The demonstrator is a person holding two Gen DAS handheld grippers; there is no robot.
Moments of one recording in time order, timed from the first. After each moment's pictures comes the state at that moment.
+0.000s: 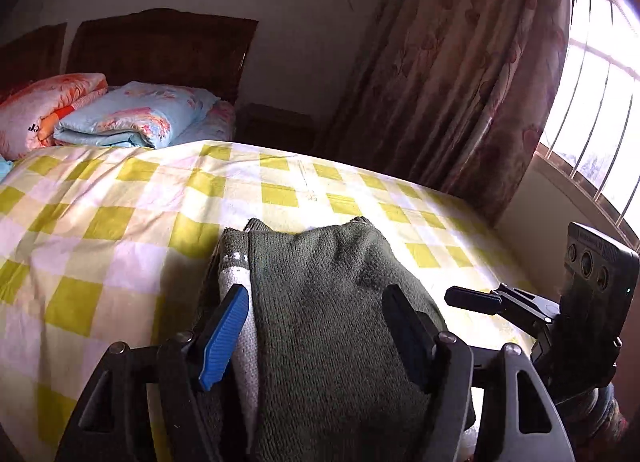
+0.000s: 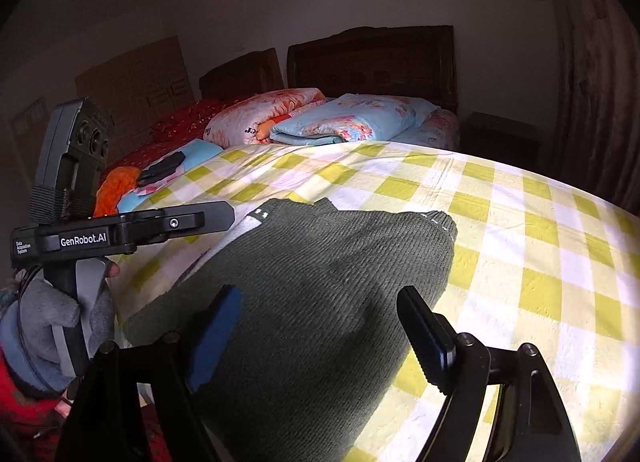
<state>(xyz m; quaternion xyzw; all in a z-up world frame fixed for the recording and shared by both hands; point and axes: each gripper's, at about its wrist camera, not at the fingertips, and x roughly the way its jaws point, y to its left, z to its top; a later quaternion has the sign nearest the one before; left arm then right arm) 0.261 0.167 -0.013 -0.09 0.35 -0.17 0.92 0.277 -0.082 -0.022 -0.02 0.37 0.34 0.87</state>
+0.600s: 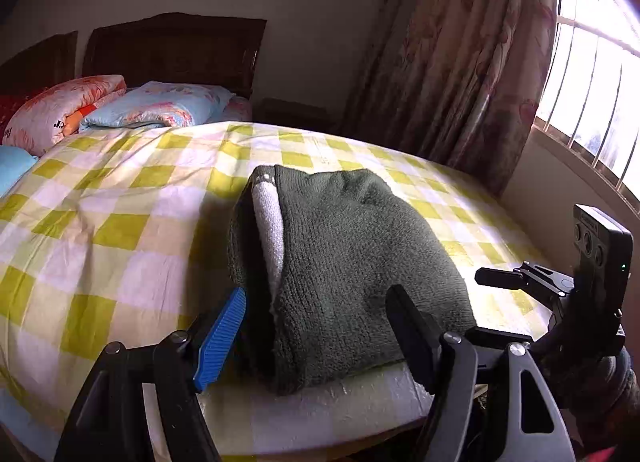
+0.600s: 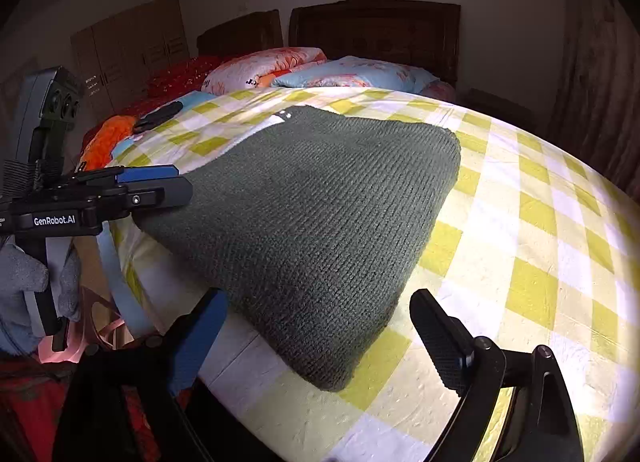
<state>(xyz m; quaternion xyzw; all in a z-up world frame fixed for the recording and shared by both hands) 0.165 0.186 -0.005 -0.09 0.33 -0.16 0.92 0.208 -0.095 -0.043 -0.07 0.40 0.31 0.86</state>
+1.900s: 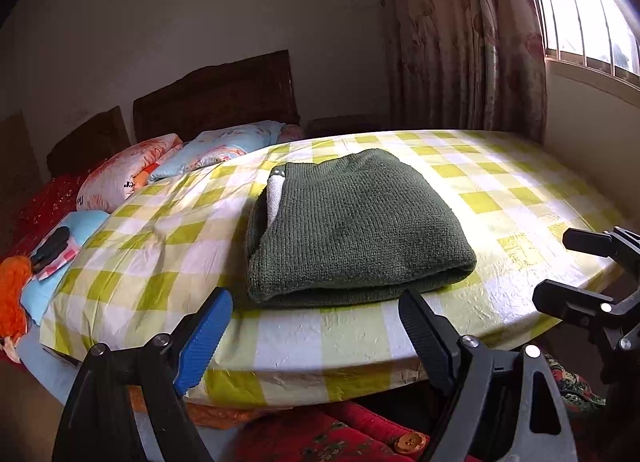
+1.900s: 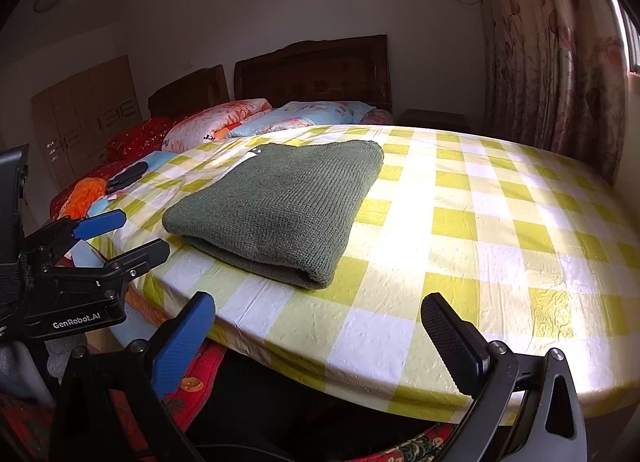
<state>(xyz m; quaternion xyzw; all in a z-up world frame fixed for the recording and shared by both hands) 0.088 0.103 -0.013 0.07 0.32 -0.01 0.95 0.112 -0.141 -0.021 0.00 0.35 0.21 0.91</state>
